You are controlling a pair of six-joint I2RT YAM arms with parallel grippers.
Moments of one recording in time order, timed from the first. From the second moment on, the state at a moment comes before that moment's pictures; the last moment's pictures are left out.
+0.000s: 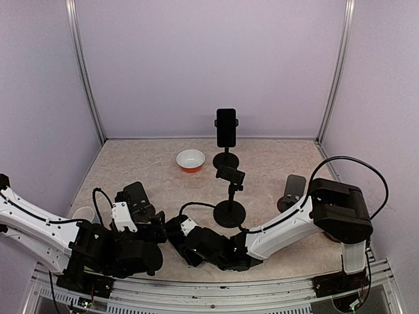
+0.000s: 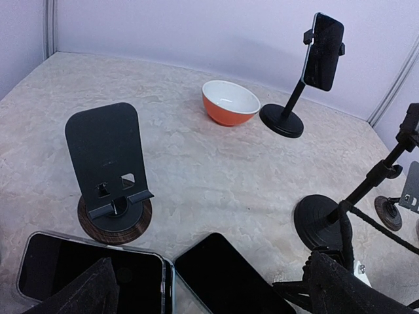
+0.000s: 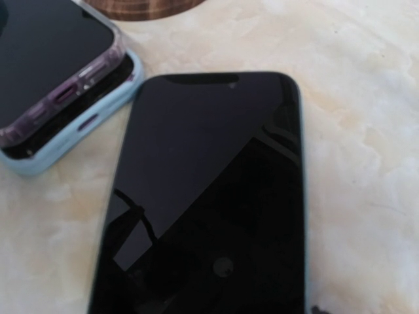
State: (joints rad) left arm -1.54 1.22 0.65 -0.51 -1.23 -1.36; right arm 1.39 2.07 1.10 0.28 0.46 0.37
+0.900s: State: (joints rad) left arm -1.54 1.25 0.65 -0.48 -1.21 -1.35; right arm 1.39 2.07 1.10 0.28 0.46 0.37
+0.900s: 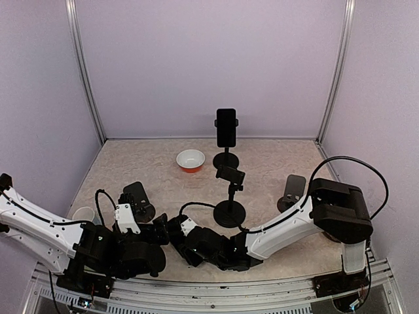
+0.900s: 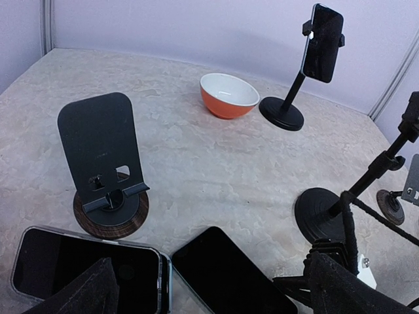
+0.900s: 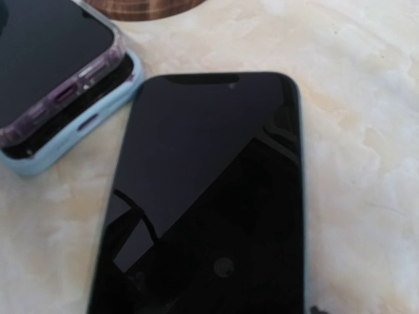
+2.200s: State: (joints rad) left arm -1.53 1.25 0.63 -0.46 -1.20 -1.34; right arm 1.38 2.07 1.10 0.28 0.45 0.36
